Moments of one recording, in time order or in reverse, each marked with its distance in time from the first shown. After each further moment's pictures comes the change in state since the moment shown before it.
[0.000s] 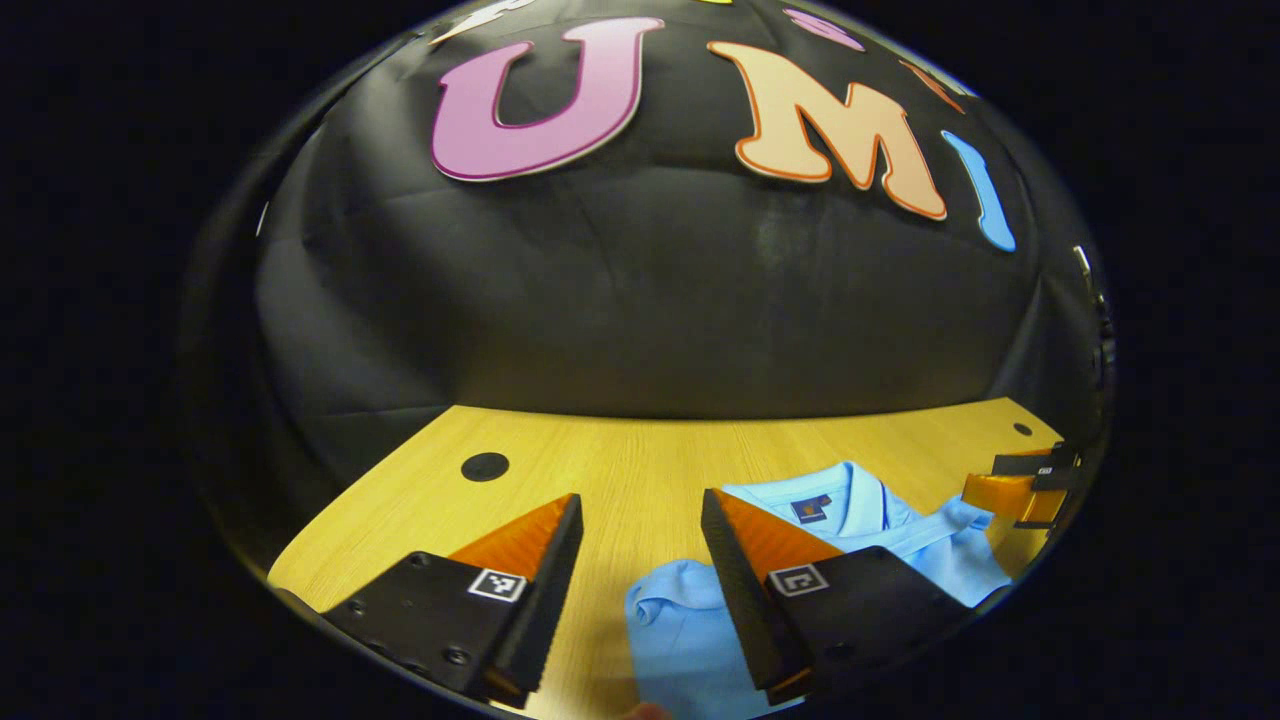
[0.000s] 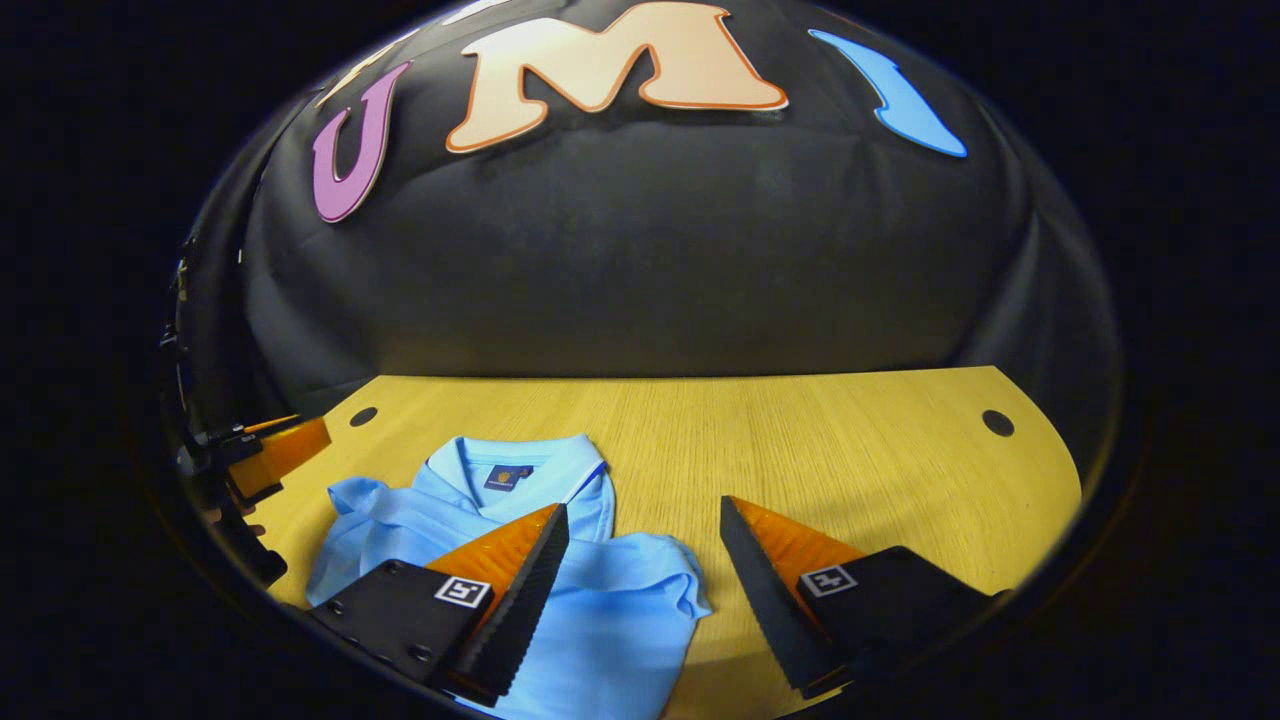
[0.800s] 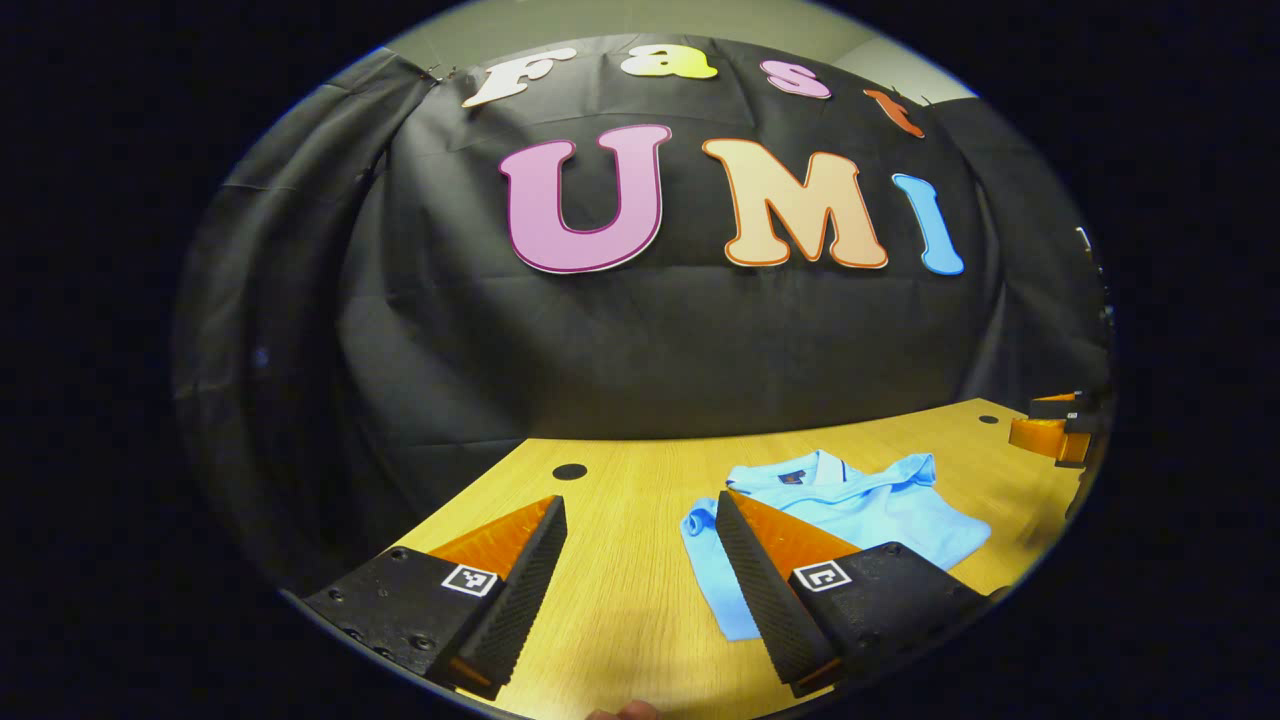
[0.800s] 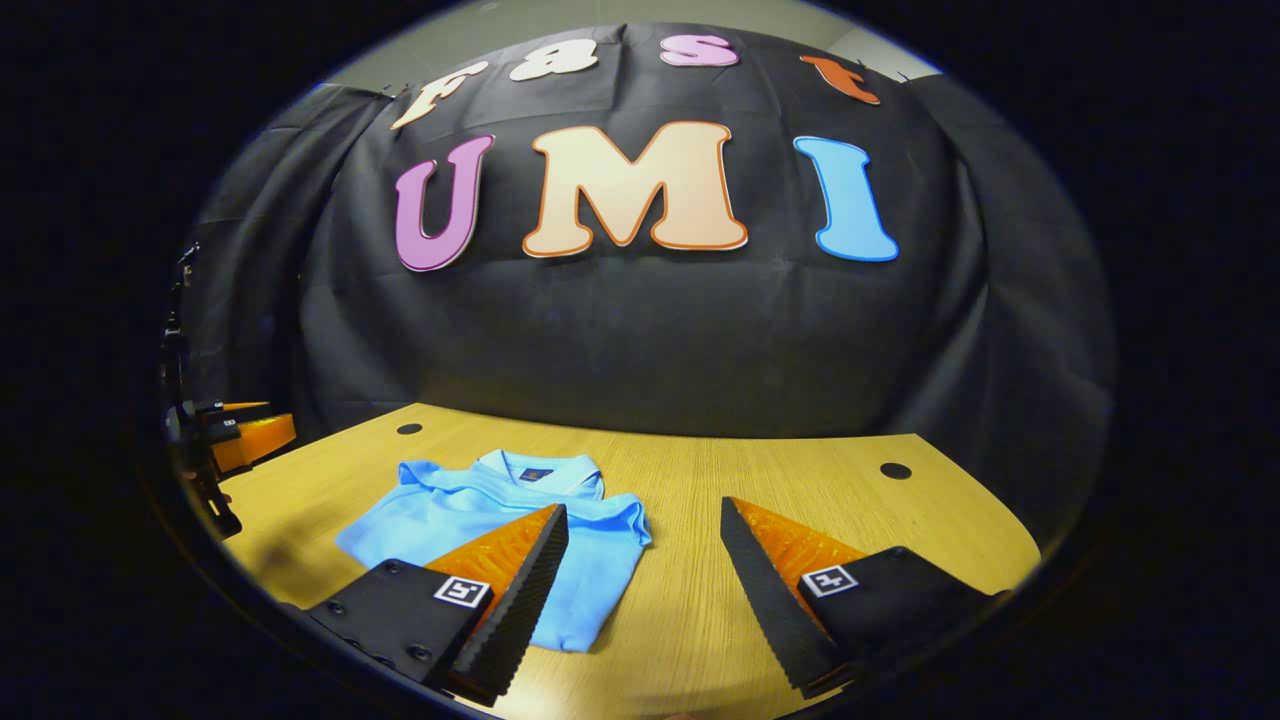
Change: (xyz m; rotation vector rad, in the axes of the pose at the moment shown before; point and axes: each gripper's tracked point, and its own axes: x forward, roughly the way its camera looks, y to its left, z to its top) left arm -0.181 0.031 -0.014 0.069 -0.170 0.028; right arm -0.181 -0.020 -0.011 -0.124 -0.275 0.023
